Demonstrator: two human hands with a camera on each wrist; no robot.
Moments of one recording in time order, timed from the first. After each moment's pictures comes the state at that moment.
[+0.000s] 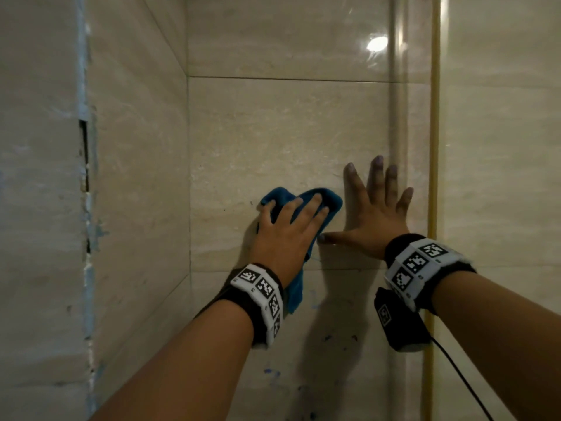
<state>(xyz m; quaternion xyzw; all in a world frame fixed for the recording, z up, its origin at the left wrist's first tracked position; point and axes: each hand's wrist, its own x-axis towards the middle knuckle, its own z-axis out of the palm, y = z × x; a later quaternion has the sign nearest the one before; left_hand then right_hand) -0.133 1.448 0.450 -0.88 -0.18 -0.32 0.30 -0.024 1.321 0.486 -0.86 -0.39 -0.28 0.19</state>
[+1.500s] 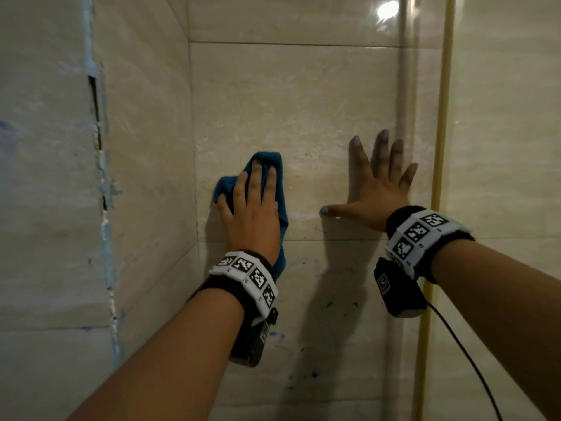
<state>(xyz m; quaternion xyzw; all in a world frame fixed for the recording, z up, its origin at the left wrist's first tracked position) -0.152 1.468 0.428 -0.82 -0.31 -0.48 0.10 -0.024 1.322 0.481 -0.85 -0.40 -0.28 0.20</state>
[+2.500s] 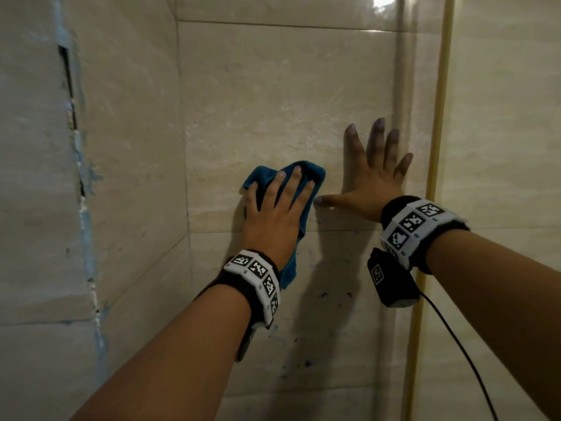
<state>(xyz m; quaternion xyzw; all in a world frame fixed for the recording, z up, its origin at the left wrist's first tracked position) -0.138 1.449 0.414 -0.88 -0.23 -0.35 0.22 -0.019 1.327 0.477 -0.84 -0.40 -0.30 0.21</state>
